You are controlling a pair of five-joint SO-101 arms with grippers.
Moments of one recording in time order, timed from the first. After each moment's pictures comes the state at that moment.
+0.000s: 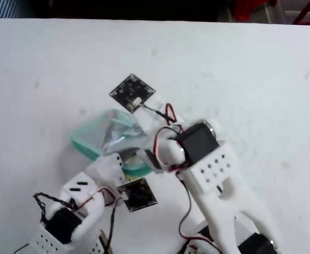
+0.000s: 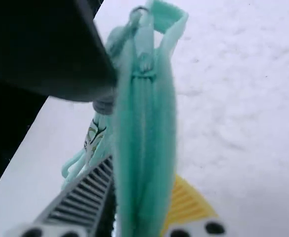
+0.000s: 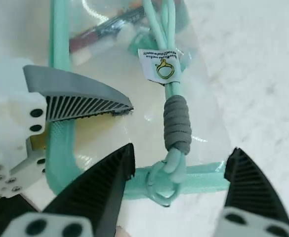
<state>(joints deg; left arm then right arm) 29.2 -104.8 89.3 53.8 -39.3 -37.6 -26.3 8.4 97.6 14.9</state>
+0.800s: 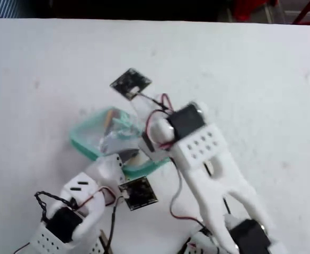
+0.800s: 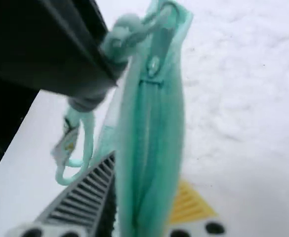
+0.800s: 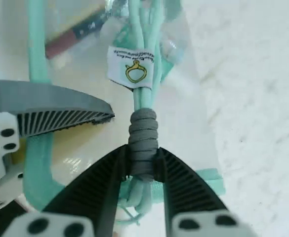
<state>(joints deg) 29.1 -104.2 89.8 54.9 -39.3 -35.2 -21.1 3.2 97.6 15.5</state>
